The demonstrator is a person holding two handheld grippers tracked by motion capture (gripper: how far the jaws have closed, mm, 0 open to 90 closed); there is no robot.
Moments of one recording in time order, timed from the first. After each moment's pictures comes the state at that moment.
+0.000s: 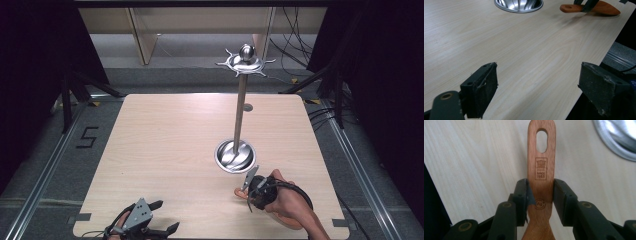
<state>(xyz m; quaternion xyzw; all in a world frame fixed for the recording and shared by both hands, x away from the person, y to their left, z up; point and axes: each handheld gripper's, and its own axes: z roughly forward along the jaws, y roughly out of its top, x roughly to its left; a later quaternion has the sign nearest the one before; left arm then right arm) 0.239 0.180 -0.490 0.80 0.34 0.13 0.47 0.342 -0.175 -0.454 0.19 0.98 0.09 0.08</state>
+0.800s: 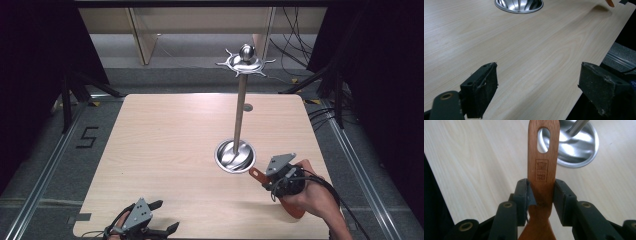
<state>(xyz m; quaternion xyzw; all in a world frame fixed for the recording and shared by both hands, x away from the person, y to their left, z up) 0.240 0.182 -0.489 0.81 0.34 0.14 0.46 0.333 -0.223 -0.394 0.24 0.93 0.22 0.15</state>
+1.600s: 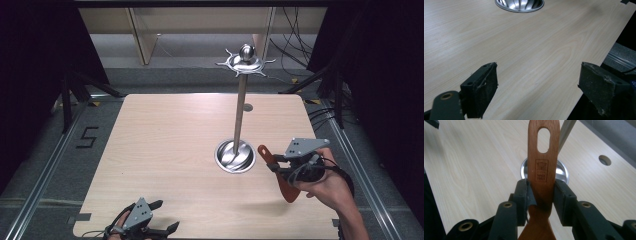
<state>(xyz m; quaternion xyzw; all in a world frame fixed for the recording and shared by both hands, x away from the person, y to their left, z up) 0.241 0.181 -0.490 0.81 0.33 0.13 0.47 0.337 -0.248 -0.347 0.24 0.89 0.34 0.19</state>
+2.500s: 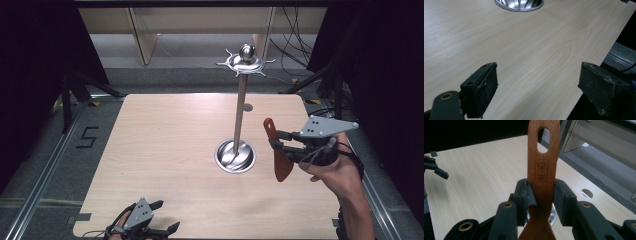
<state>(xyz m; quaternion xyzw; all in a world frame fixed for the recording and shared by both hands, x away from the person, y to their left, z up) 0.241 0.180 -0.491 0.81 0.33 0.13 0.47 0.341 -0.251 -0.294 0.25 0.83 0.45 0.22</state>
